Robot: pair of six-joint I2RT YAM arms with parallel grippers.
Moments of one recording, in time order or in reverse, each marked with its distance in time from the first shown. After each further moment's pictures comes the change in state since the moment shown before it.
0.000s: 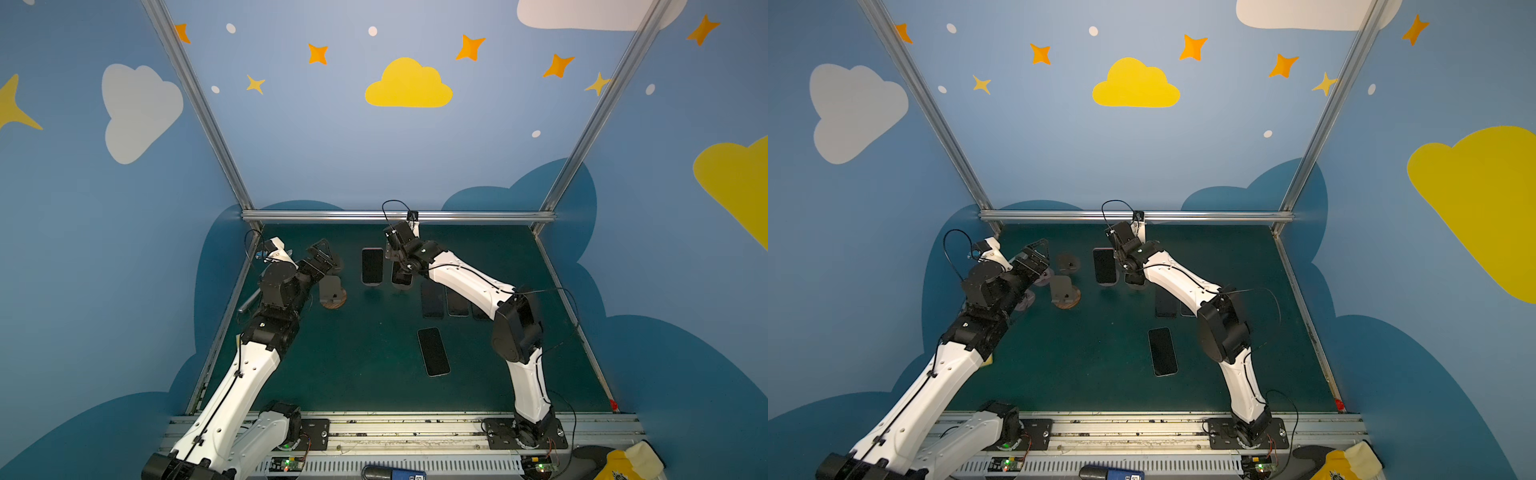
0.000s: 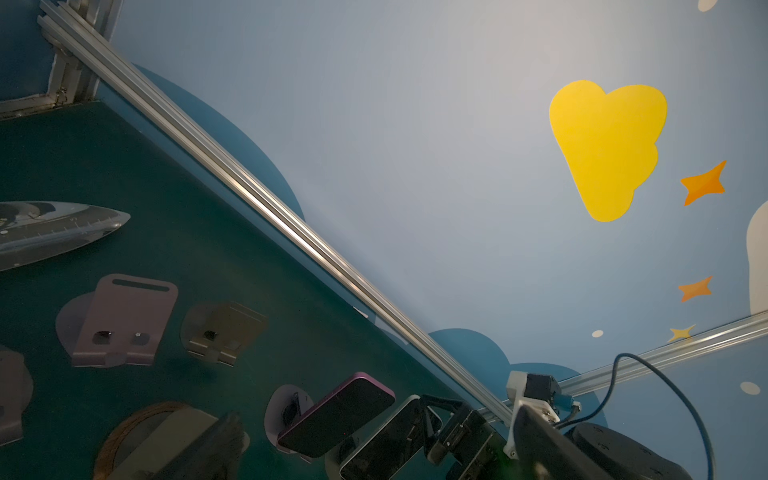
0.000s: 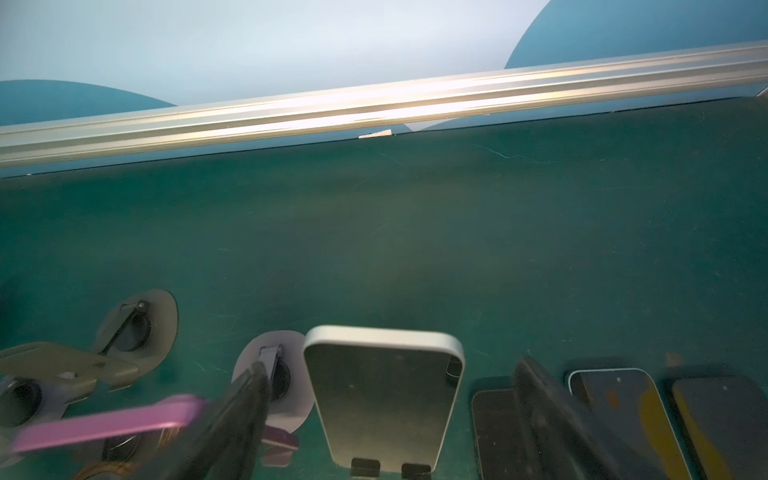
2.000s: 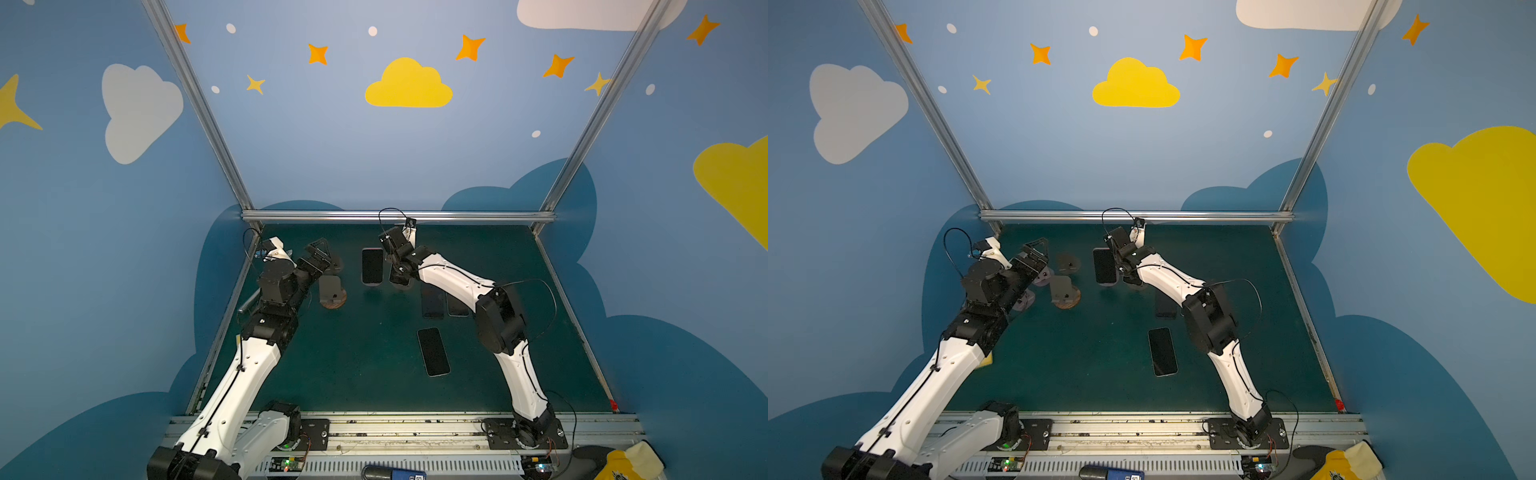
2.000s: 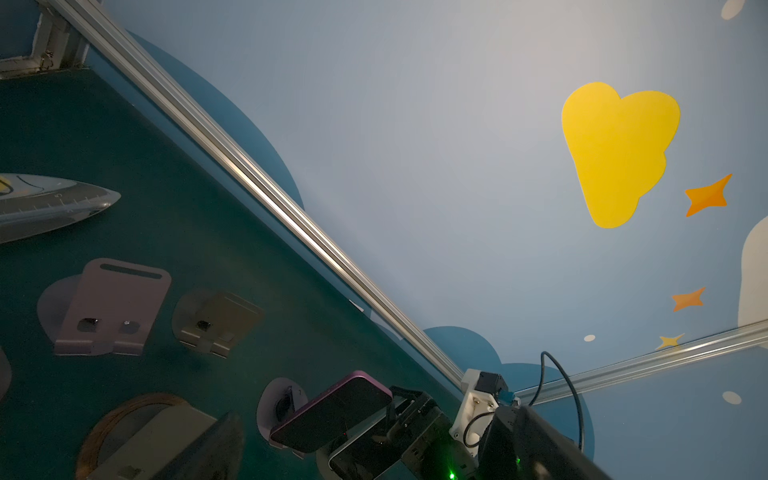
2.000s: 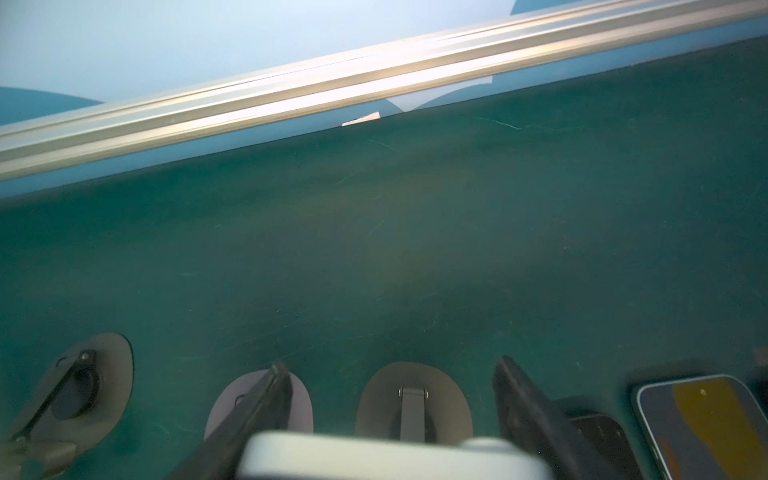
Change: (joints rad) left arm 0.040 0.028 0.000 0.020 0.068 -0.045; right arm 0.006 0.135 0.034 0.077 0.034 0.085
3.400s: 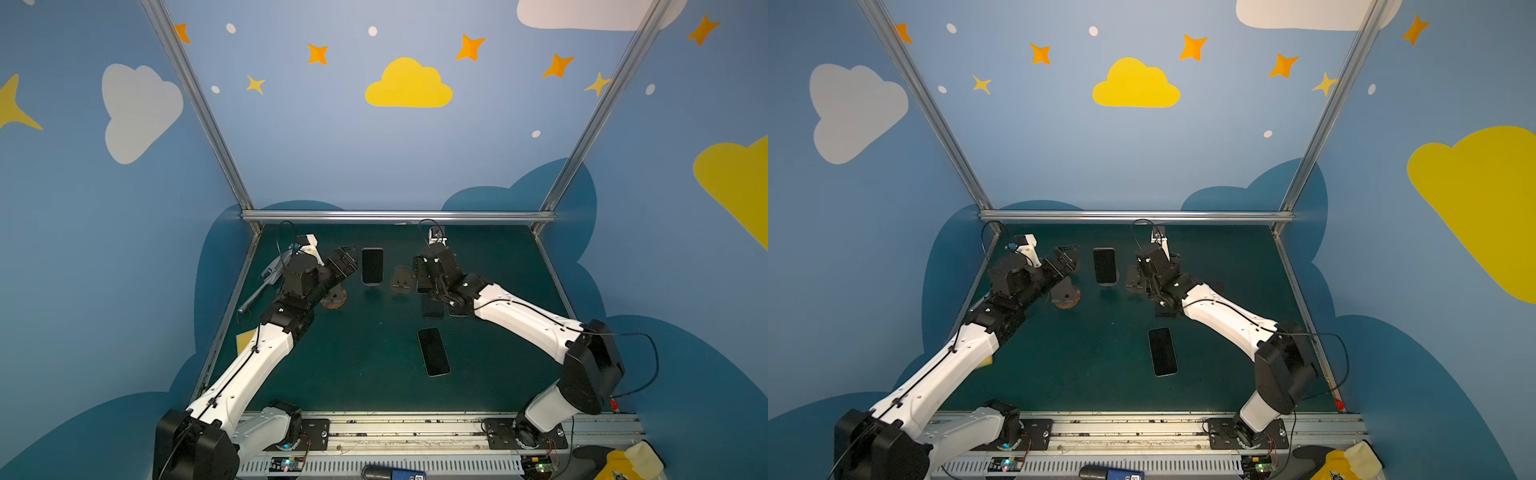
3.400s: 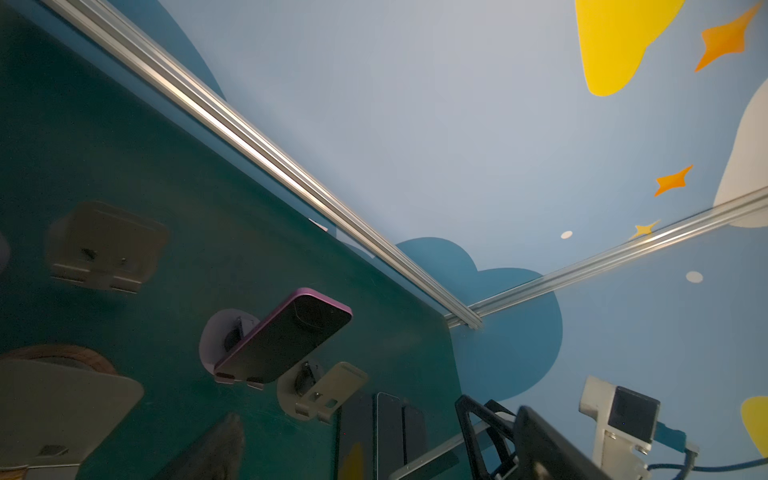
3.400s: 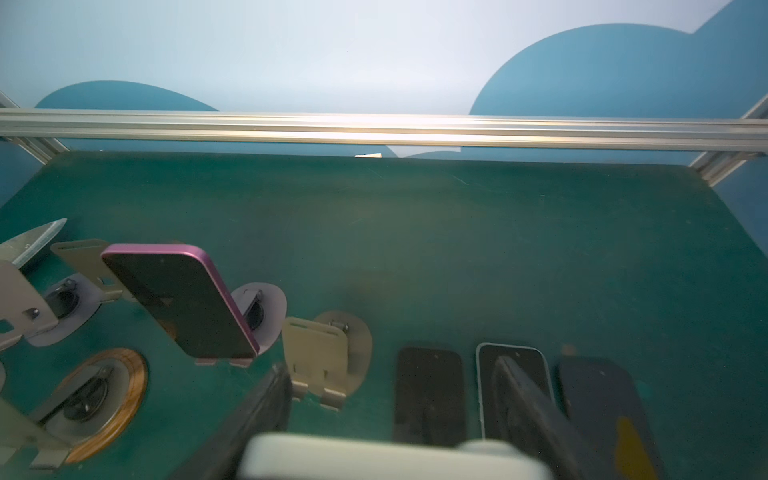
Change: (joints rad) left arm -0.158 0.128 0.042 0.014 0.136 0.029; right arm 0.016 -0.701 -0.717 0.267 -0.035 -0.304
